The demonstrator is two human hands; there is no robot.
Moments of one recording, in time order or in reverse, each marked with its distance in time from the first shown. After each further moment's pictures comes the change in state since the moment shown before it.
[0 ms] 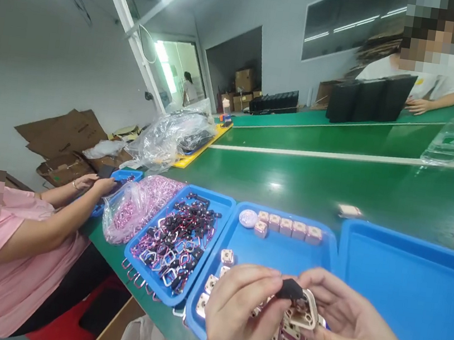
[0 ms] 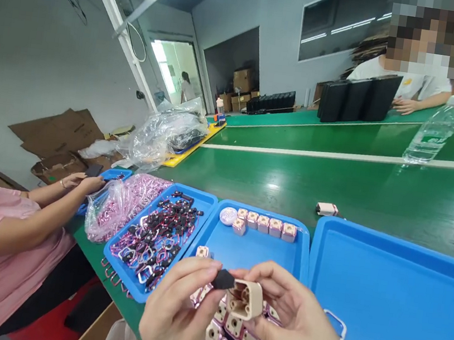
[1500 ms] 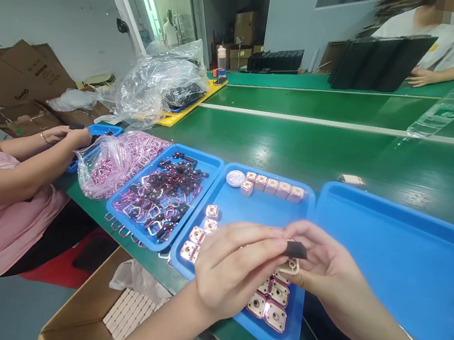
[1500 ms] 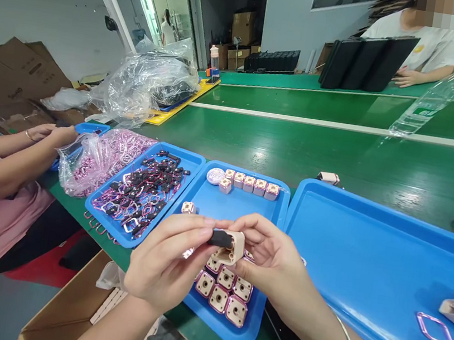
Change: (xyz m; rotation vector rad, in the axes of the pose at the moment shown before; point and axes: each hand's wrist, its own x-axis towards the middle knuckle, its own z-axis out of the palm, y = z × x) left_hand 0.003 0.005 0.005 -0.108 -0.097 0.041; right_hand -0.011 -0.020 -0.002 -0.112 0.038 0.141
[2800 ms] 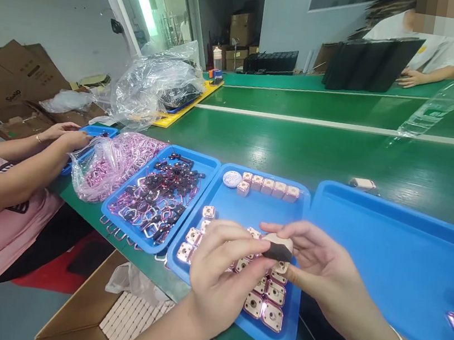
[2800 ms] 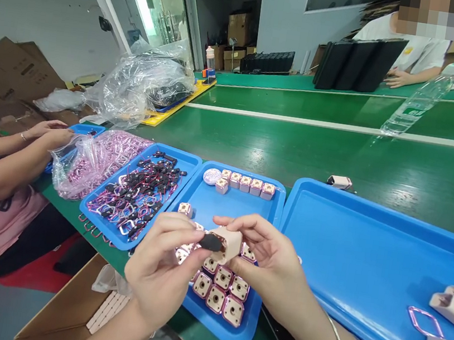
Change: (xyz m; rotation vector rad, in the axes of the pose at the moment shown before) left_hand -0.017 0.001 0.006 -0.086 0.114 -0.232; right_hand 0.000 0.003 0.001 -0.068 0.054 -0.114
